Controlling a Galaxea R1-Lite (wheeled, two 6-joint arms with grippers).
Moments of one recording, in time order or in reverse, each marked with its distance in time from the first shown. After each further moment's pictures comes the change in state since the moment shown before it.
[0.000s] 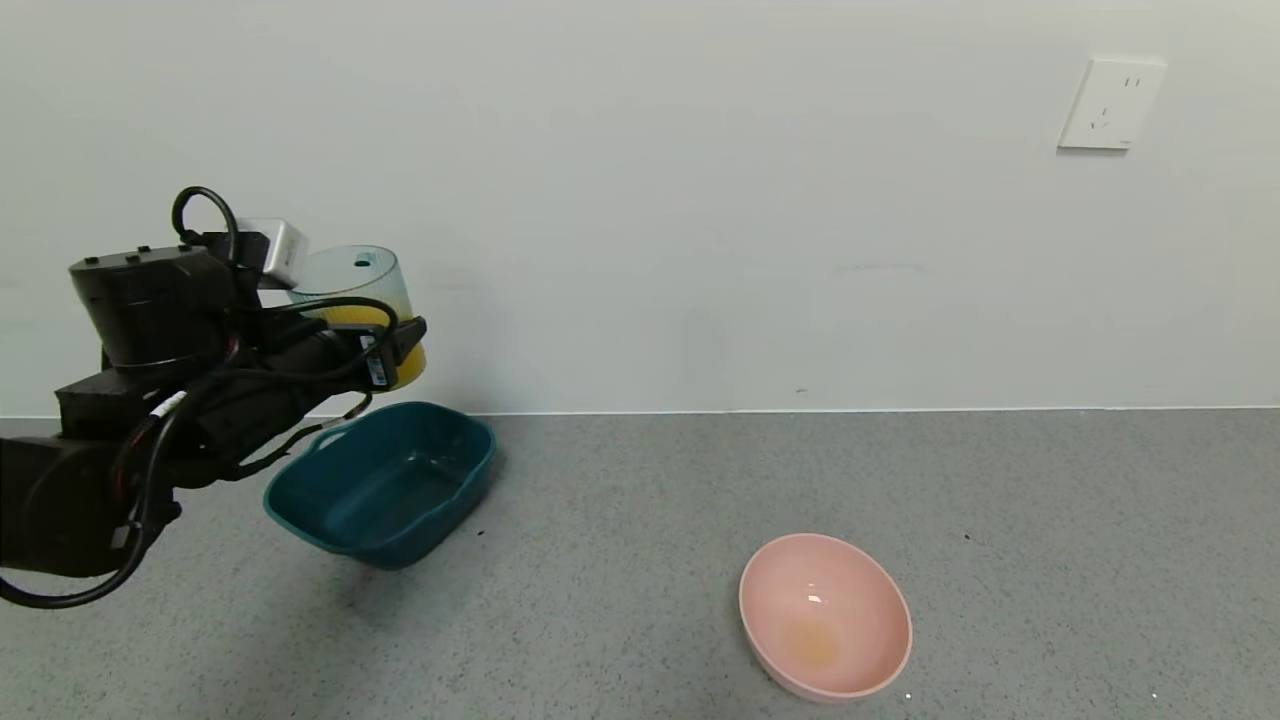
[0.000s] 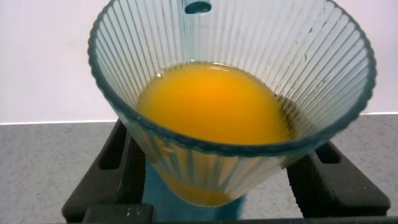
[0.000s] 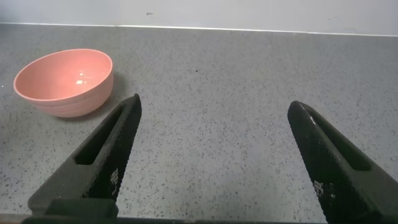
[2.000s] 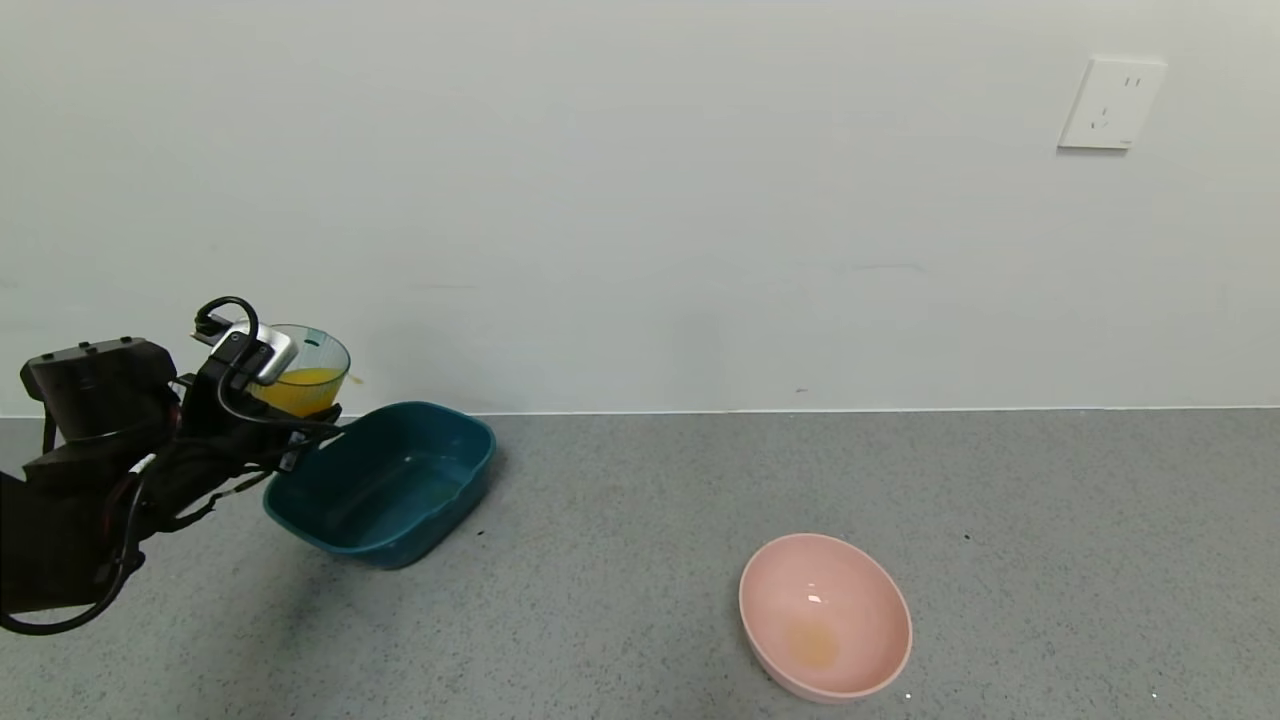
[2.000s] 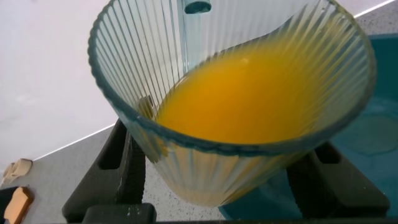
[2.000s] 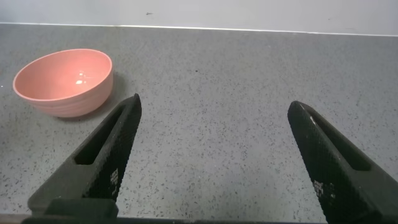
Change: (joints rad) left arm 0.266 0.161 0.110 -0.169 -0.124 0.594; right arm 0.000 0.000 0.000 0.000 0.000 0.000
